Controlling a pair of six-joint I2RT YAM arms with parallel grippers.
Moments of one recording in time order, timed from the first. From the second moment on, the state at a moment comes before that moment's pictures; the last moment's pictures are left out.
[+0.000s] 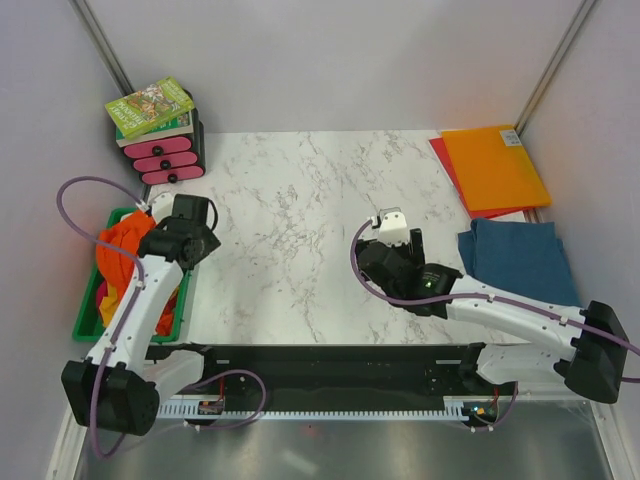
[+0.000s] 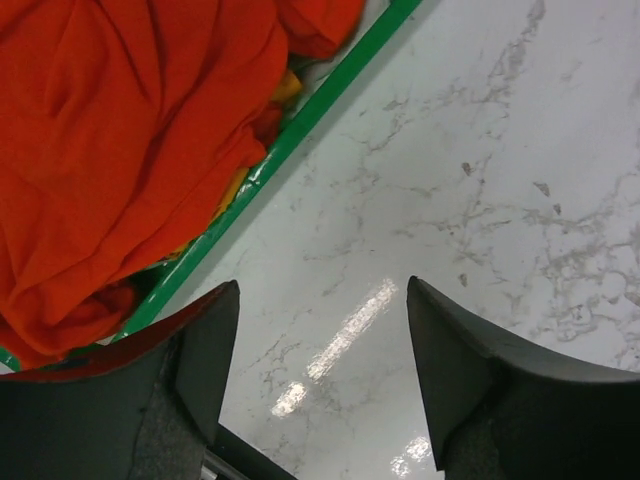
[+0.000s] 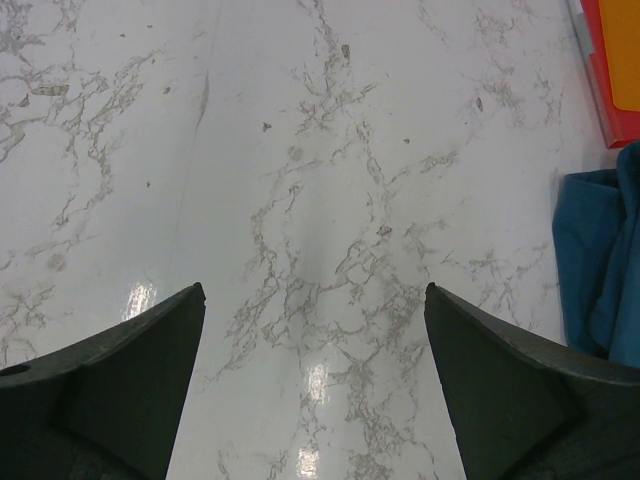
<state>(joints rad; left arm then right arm) -0.17 1.05 0.98 -0.90 -0.51 -0.74 1.03 1.19 0.88 -0.49 0.81 0.52</state>
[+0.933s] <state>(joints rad) 0.26 1.41 1.13 -0.94 -0.47 -0.86 1.03 1.22 0.88 -0.41 0.76 0.39</state>
